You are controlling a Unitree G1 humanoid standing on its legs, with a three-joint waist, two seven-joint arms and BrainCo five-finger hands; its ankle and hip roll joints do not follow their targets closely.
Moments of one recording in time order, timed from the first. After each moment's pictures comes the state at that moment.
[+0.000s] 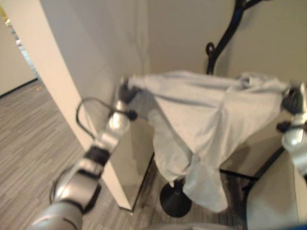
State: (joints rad) left arm -0.45 0.42 -0.35 0.53 0.06 -0.22 0.40; right arm -0.14 -0.79 0.07 0.25 -0.37 0.02 -0.57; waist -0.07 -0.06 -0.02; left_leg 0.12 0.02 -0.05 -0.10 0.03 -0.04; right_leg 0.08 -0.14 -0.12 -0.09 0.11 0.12
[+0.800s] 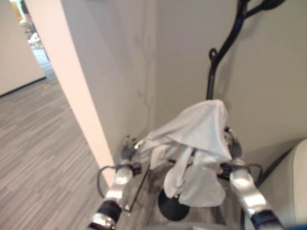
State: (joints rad) left arm -0.08 0.18 -0.17 0.60 -0.42 -0.21 0.33; right arm 0.05 -0.34 0.17 0.26 0.11 -0.16 -0.38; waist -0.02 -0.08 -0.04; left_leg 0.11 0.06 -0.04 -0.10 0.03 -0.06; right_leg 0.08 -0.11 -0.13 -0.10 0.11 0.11
